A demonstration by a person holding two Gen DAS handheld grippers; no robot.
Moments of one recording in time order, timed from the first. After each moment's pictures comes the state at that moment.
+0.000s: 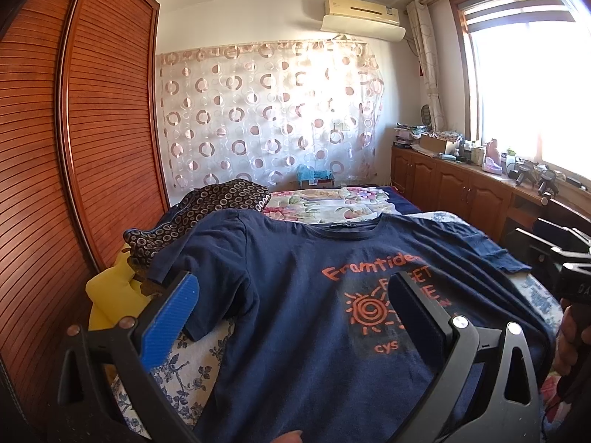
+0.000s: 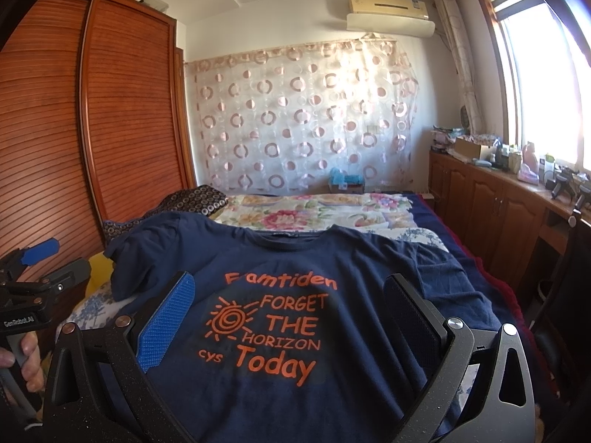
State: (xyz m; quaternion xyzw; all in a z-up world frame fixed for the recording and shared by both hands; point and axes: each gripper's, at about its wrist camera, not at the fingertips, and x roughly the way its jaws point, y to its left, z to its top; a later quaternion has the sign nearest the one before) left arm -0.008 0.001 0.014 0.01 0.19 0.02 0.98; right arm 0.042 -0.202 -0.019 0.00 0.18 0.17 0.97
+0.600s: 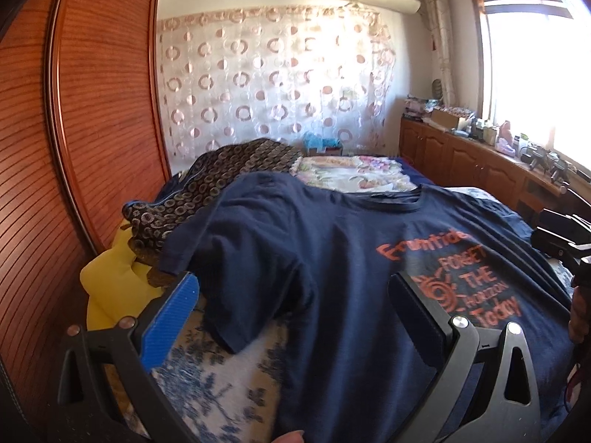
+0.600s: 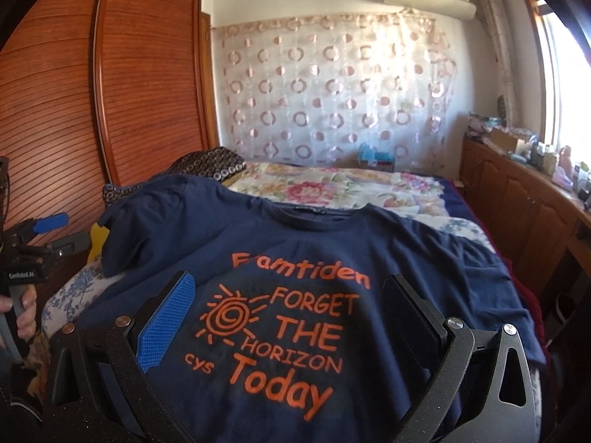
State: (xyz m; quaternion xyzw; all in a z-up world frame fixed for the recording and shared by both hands) left arm 0.057 0.080 -0.023 -0.01 0.26 0.02 0.96; right arm 0.115 -0.167 -0.051 -0.04 0.23 0.23 0.95
